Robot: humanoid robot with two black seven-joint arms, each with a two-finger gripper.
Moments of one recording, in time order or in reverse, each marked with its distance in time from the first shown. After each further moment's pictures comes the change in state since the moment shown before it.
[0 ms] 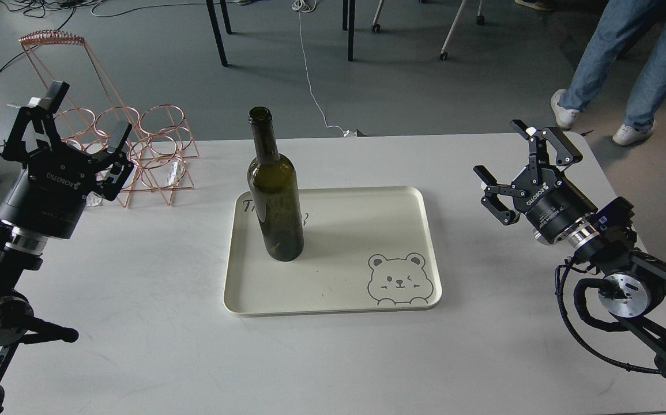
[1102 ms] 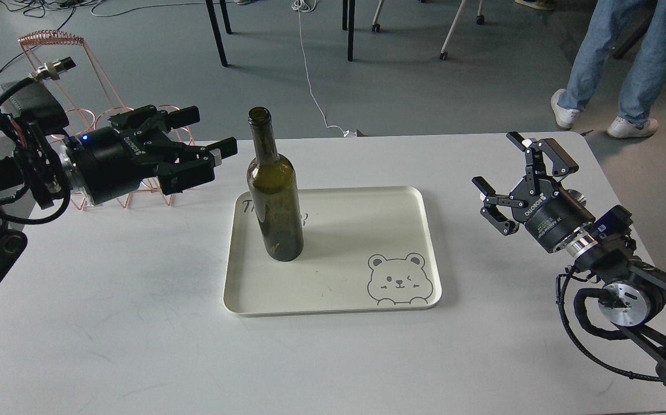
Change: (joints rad) left arm -0.321 0.139 0.153 -0.184 1.389 0.058 -0.003; right arm -0.024 0.002 0.003 0.000 -0.037 0.000 0.000
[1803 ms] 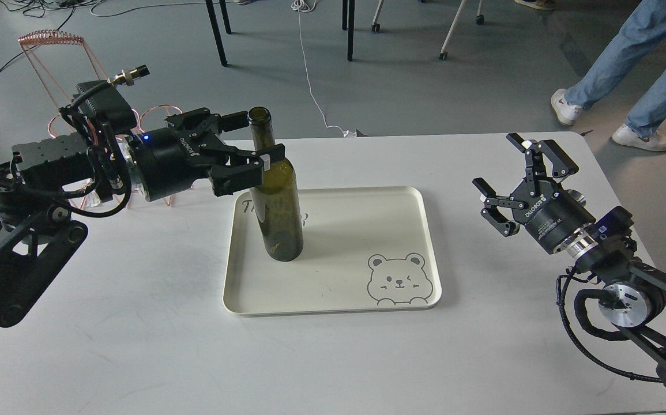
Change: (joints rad) left arm -0.122 -0.125 0.123 0.091 0.048 0.016 0.000; right arm -0.007 -0.001 0.001 0.000 -0.003 -0.004 0.000
